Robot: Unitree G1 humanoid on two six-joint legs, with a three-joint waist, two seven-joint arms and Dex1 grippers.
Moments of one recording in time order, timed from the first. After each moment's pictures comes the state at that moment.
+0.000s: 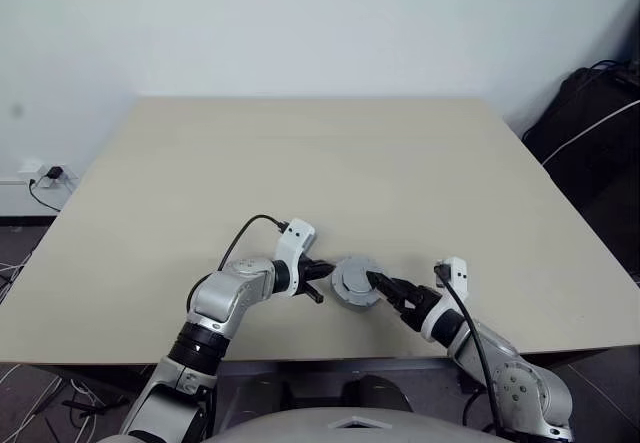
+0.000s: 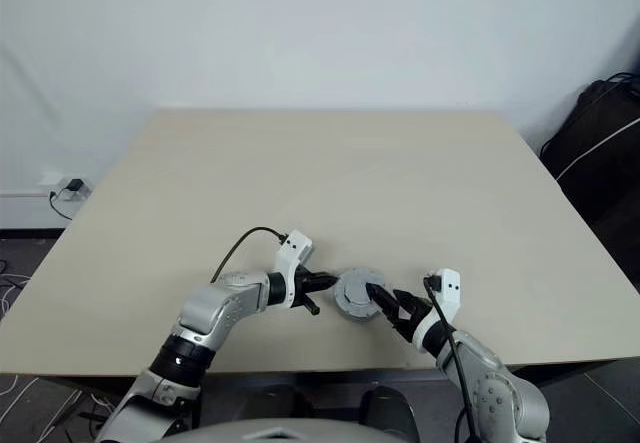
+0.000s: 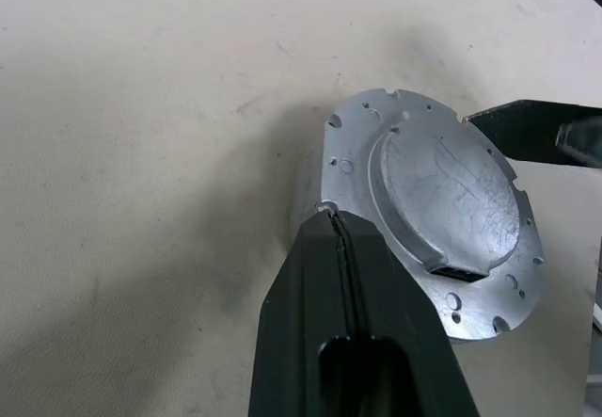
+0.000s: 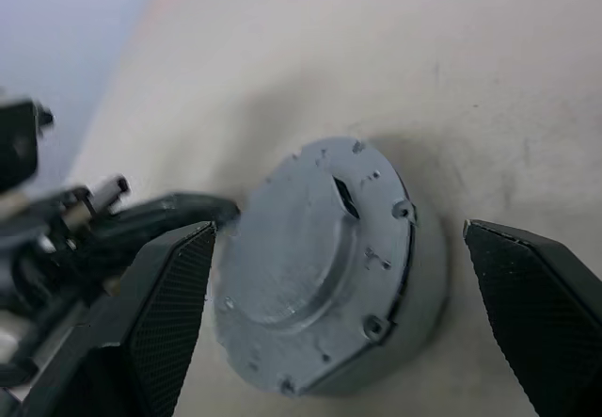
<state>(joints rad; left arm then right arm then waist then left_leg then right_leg) -0.26 0.14 -0.29 0.04 -0.26 0.82 -0.61 0.25 -0.17 -0.23 -0.33 0.82 0.88 0.31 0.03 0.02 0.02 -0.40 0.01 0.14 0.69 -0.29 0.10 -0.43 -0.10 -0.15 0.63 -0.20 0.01</state>
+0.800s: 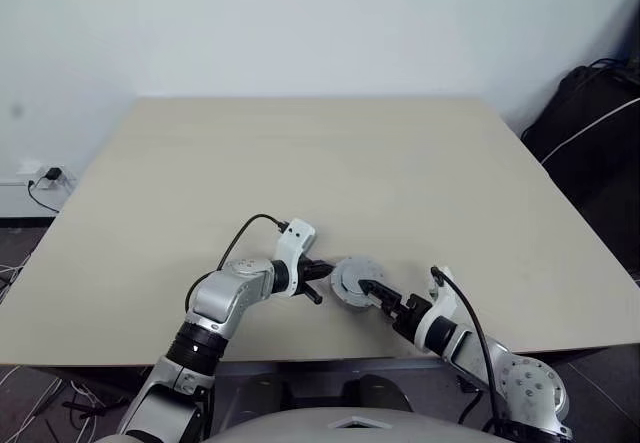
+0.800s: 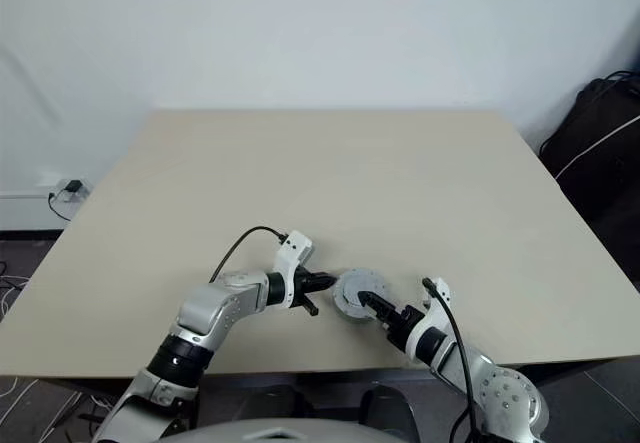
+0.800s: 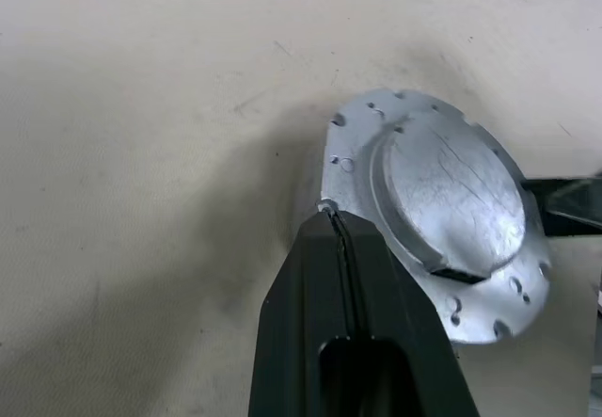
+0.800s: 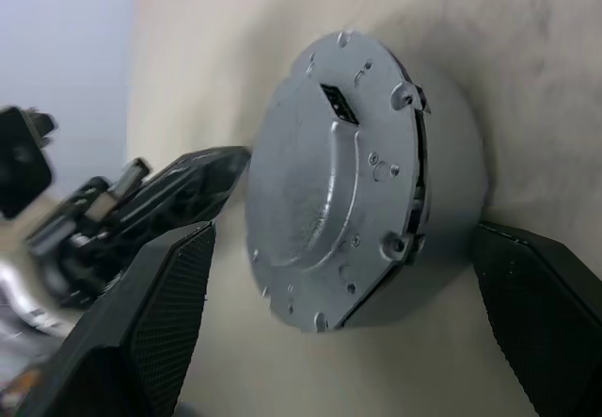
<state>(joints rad) -0.26 0.16 -0.30 0.03 -0.26 0.82 -0.61 0.21 -0.11 -0.34 -0.24 1.15 1.17 0.10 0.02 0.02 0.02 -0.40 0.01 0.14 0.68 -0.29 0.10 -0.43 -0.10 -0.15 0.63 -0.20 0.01</state>
